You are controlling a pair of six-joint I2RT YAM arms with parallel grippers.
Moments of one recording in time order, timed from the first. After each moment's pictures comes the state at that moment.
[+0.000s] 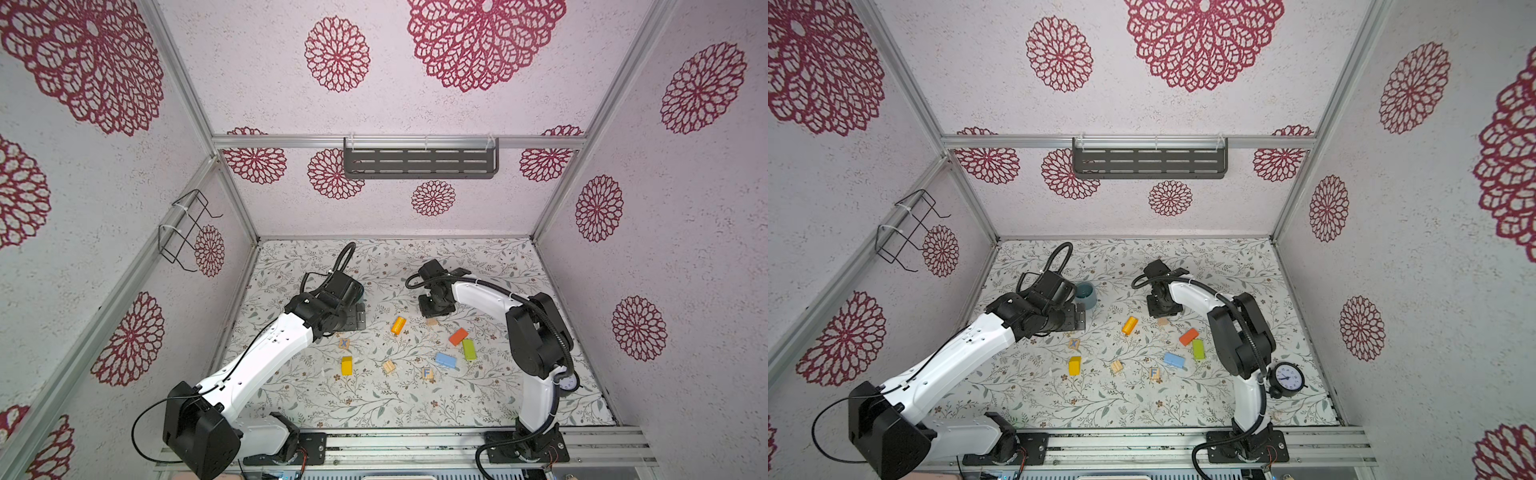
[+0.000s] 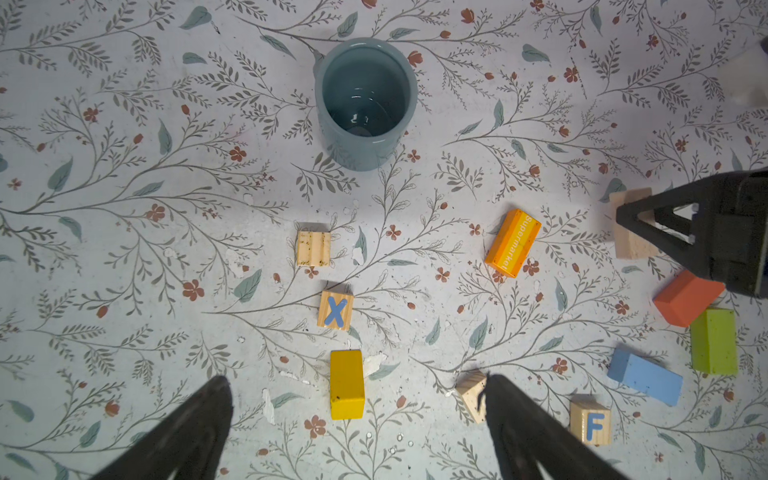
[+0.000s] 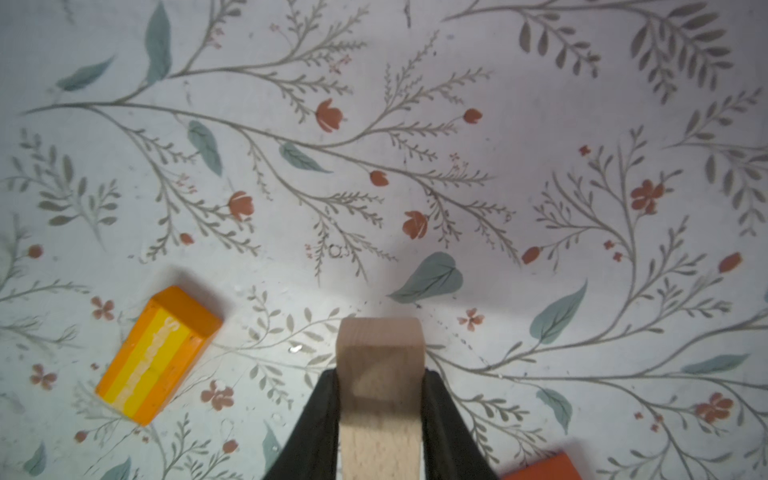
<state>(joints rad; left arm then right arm) -0.58 1.32 1.15 -0.93 -0.24 -0.59 0.56 1.98 1.46 -0.77 0.06 0.35</state>
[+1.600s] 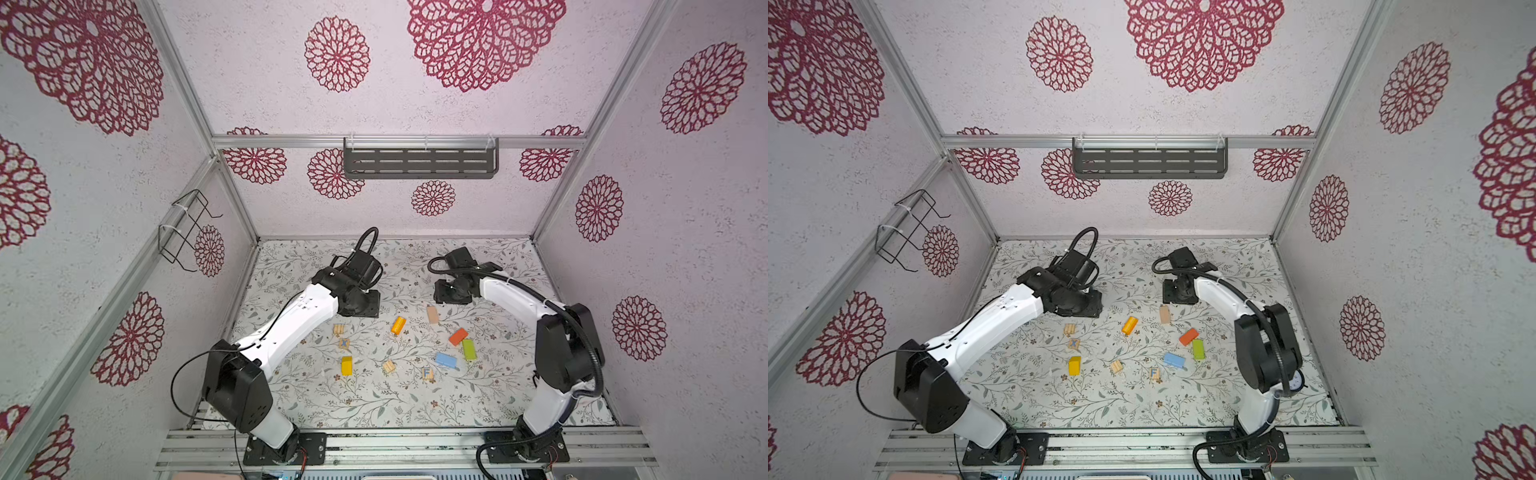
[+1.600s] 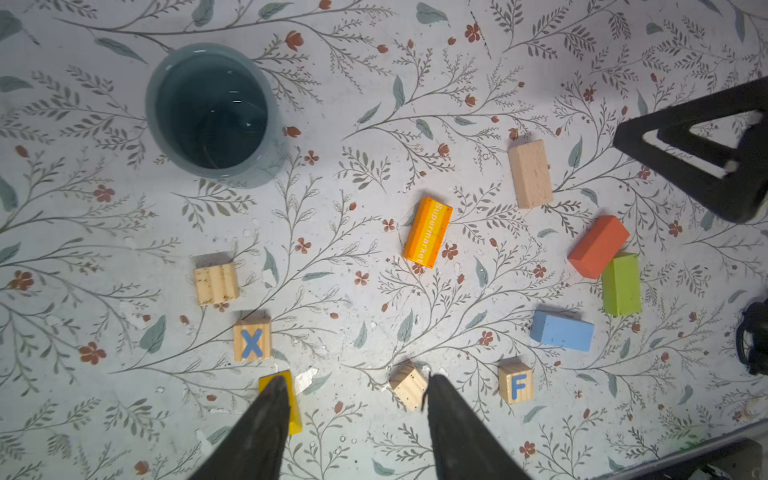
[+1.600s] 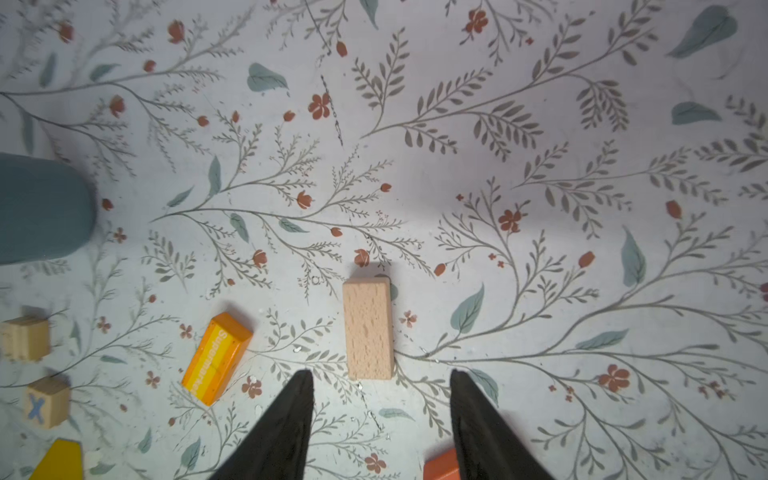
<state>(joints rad) -0.61 1.64 1.47 -0.98 -0.05 -0.47 0.40 1.73 1.32 -0.66 -0.08 0.41</state>
